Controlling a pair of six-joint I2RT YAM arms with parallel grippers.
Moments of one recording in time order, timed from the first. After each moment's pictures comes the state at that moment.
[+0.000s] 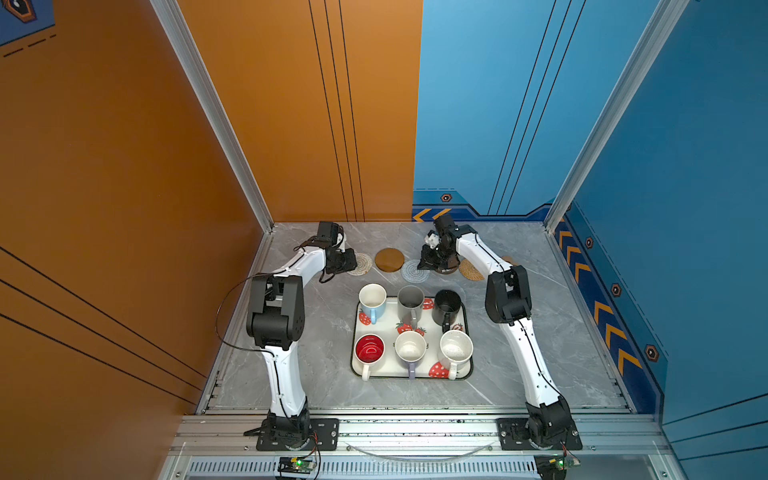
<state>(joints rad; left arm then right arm) -0.10 2.03 1.52 -0.51 0.26 -0.30 0.34 2.65 2.42 -0.96 -0.48 0.46</state>
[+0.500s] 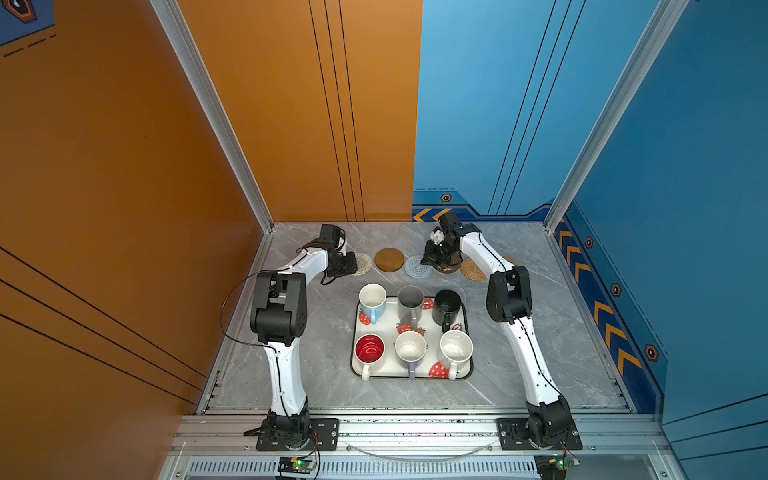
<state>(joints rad) -0.10 2.09 1.53 -0.51 0.25 -0.30 0.30 2.68 2.46 -0.93 -0.48 0.52</state>
